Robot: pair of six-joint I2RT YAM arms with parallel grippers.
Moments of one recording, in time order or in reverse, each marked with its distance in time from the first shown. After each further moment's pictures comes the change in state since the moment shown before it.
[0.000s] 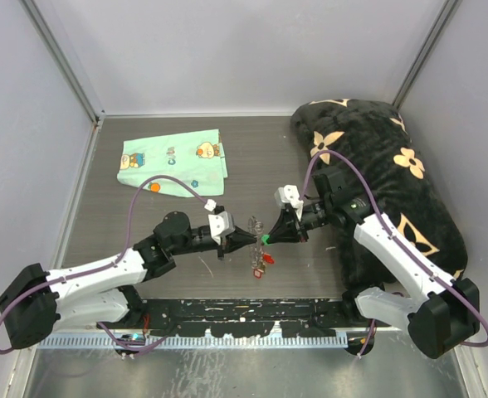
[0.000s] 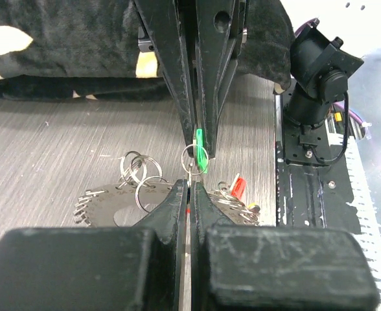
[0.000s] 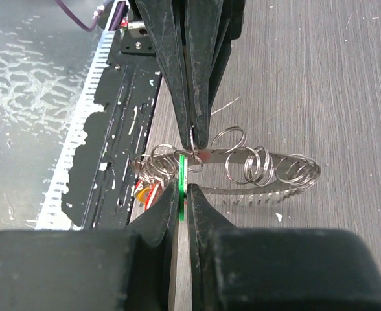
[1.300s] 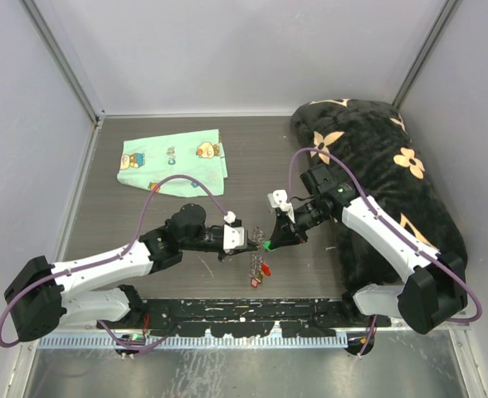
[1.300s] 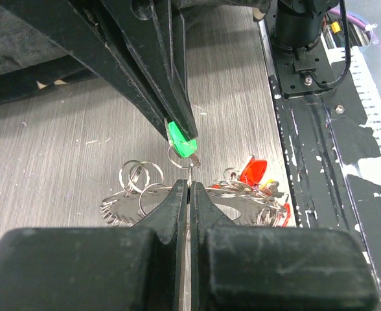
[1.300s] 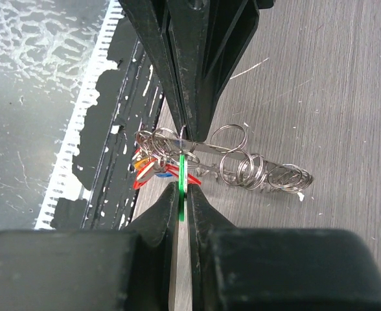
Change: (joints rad) left arm -0.001 0.072 0.127 -0.300 0.129 0.335; right arm 0.024 0.161 0.120 -0.312 0.077 -0.297
